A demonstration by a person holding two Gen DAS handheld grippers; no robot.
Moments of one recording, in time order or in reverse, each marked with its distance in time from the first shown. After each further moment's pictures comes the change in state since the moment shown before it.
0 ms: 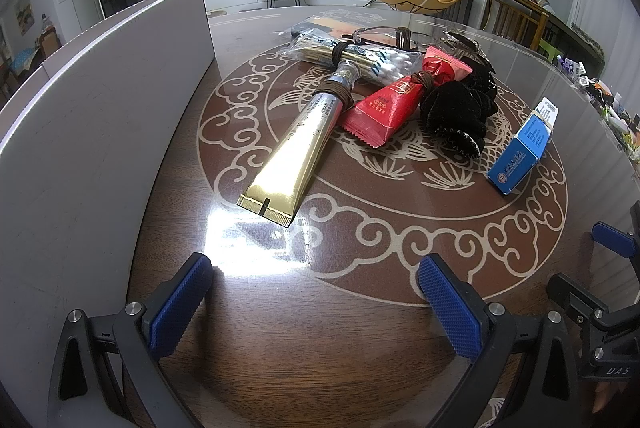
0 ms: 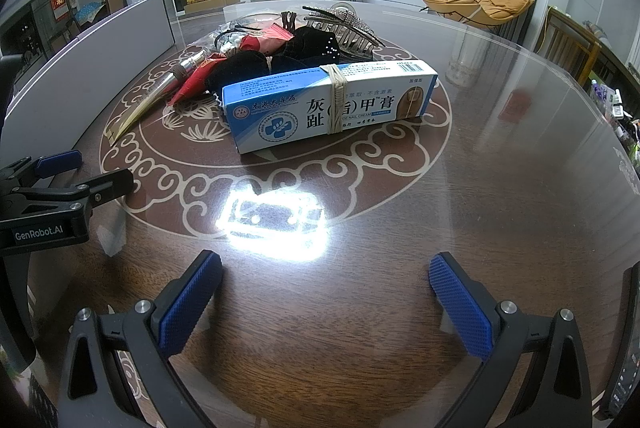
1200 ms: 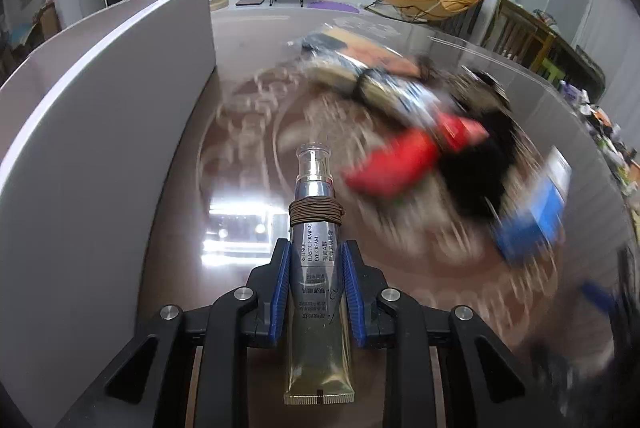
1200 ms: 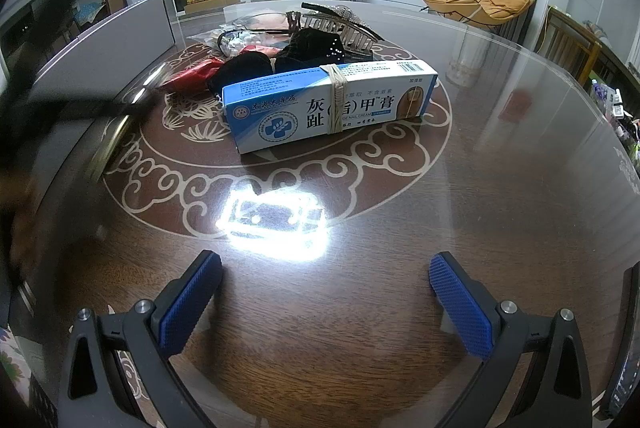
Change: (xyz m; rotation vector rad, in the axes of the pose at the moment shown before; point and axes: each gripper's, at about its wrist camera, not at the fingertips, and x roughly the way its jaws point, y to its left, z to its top) left arm 0.012 0.015 0.031 -0.069 0.024 -0.064; right arm 0.001 0.000 0.001 0.001 0.000 0.002
